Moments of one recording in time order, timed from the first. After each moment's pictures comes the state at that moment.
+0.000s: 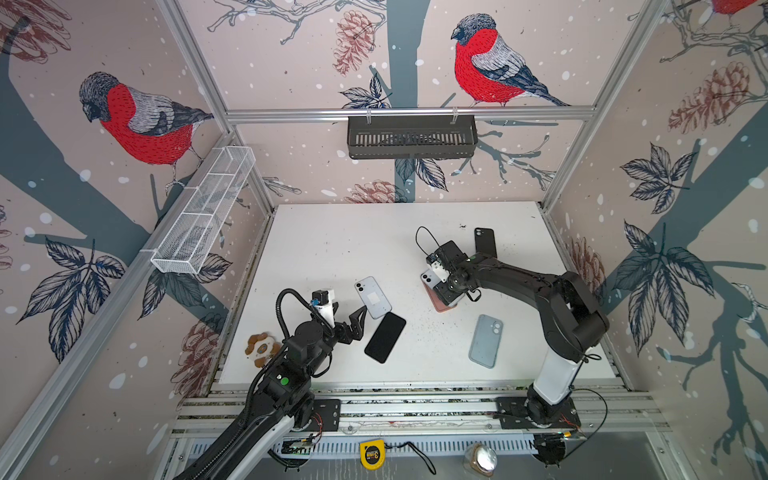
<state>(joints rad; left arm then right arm) -0.55 0.38 0.15 -0.05 -0.08 -0.43 0.61 1.81 1.18 -0.62 0.09 -0.13</state>
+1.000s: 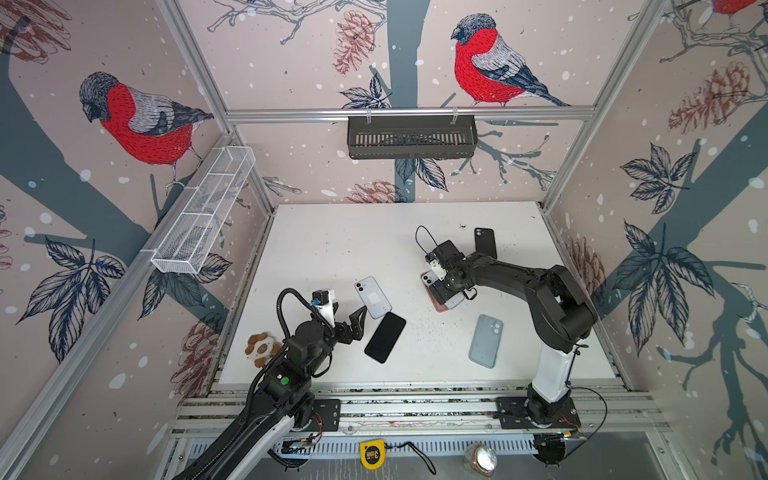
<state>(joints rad) -0.55 0.39 0.15 -0.05 -0.08 -0.43 0.58 1.89 1.21 -0.57 0.07 -0.10</state>
